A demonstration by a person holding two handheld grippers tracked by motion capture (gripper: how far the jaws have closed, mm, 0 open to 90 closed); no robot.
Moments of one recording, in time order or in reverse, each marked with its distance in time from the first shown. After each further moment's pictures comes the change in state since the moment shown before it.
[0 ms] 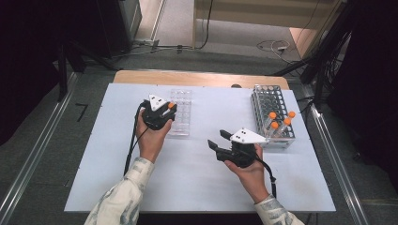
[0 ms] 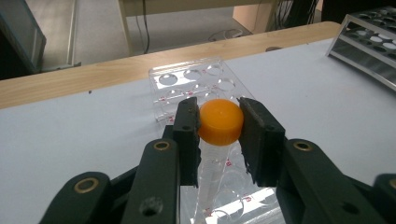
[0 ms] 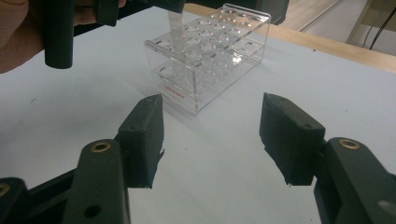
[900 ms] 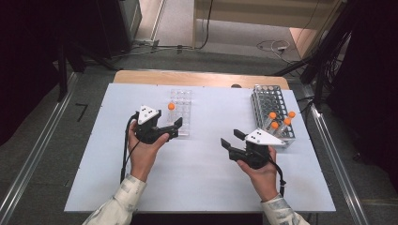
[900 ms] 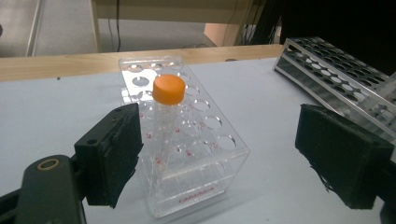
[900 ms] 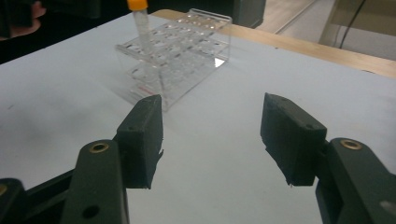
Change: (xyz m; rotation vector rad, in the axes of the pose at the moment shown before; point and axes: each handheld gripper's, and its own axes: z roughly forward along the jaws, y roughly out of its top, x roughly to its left) left arm -0.009 -0.019 -0.048 -0.046 -0.122 -0.094; right arm -0.023 -0.007 -0.029 -0.021 -0.076 0.042
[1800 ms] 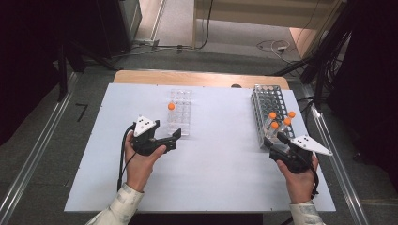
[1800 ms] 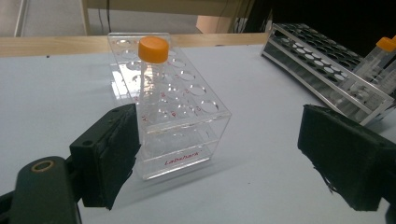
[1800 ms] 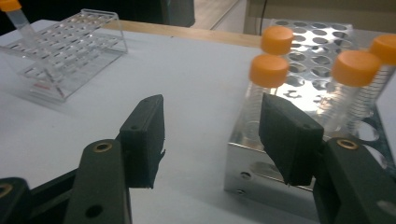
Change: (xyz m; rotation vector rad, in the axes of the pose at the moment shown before) left arm -0.006 -0.017 -0.018 0.020 -0.030 -0.008; right arm -0.075 -0.032 -0.065 -0.028 -0.251 0.118
